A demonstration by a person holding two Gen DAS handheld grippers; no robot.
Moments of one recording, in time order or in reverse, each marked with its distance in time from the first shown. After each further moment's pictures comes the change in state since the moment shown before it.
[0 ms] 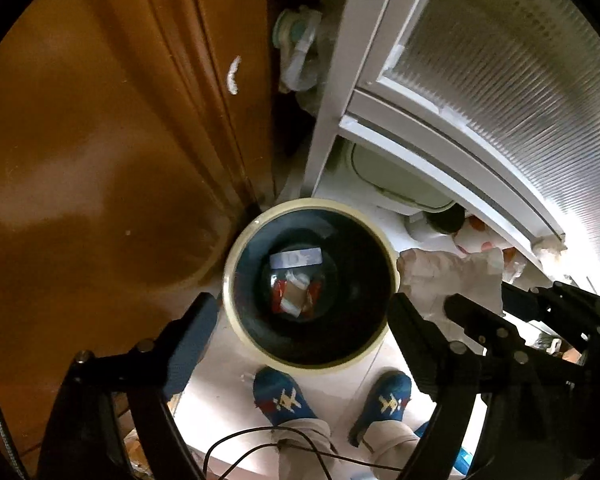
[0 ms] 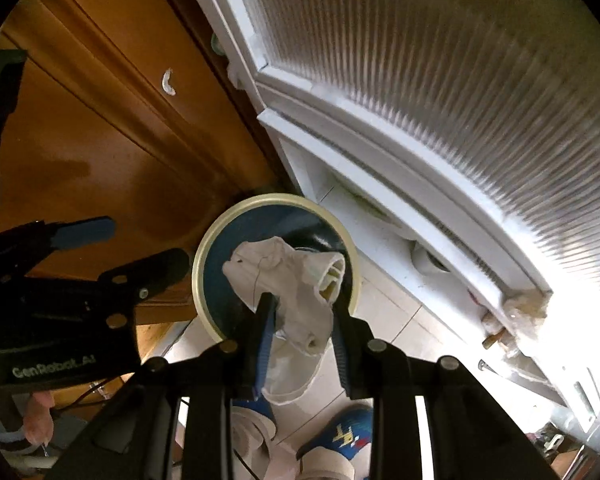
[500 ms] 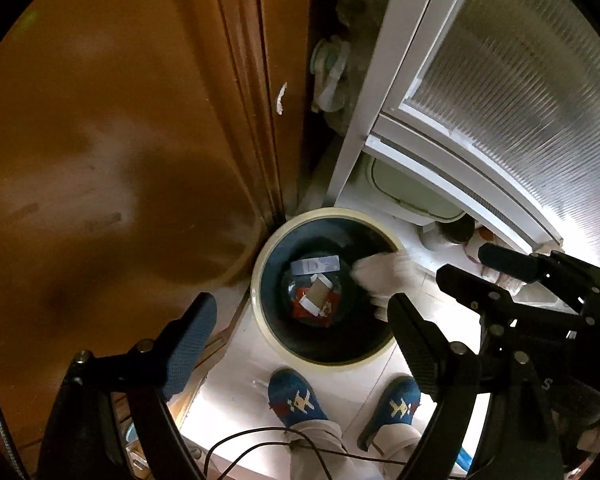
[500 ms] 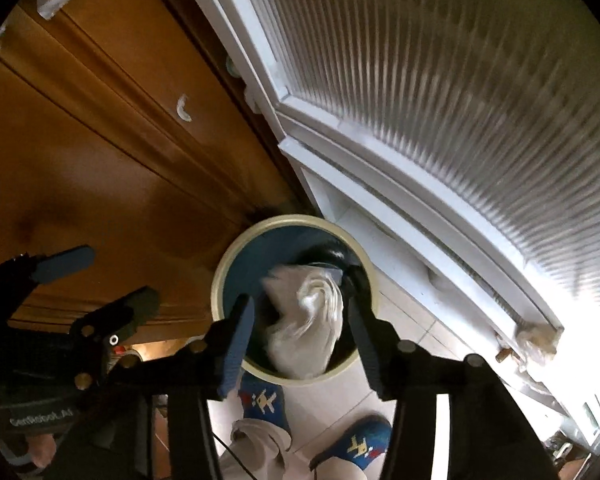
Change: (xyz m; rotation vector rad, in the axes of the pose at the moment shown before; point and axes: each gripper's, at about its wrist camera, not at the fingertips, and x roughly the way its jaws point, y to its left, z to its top) left arm -0.032 0.020 -0.007 -0.027 -0.044 0.044; right arm -0.003 0.003 0.022 0.003 -0.037 0.058
